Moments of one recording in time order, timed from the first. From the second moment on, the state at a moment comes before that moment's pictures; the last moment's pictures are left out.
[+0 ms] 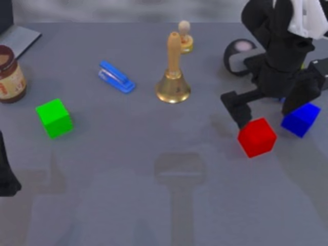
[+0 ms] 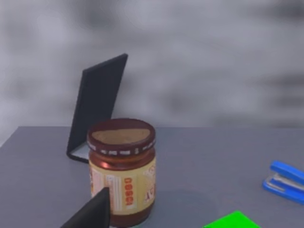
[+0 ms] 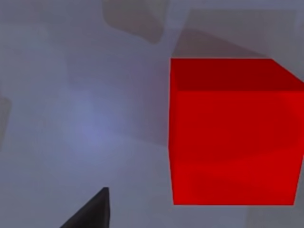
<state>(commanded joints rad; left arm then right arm) 0.00 0.00 0.00 0.00 0.00 0.00 0.38 2.11 1.69 -1.15 0.00 0.02</state>
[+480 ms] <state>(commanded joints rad) 0.00 0.00 0.00 0.00 0.00 0.00 0.38 2.15 1.62 -1.03 0.00 0.02</state>
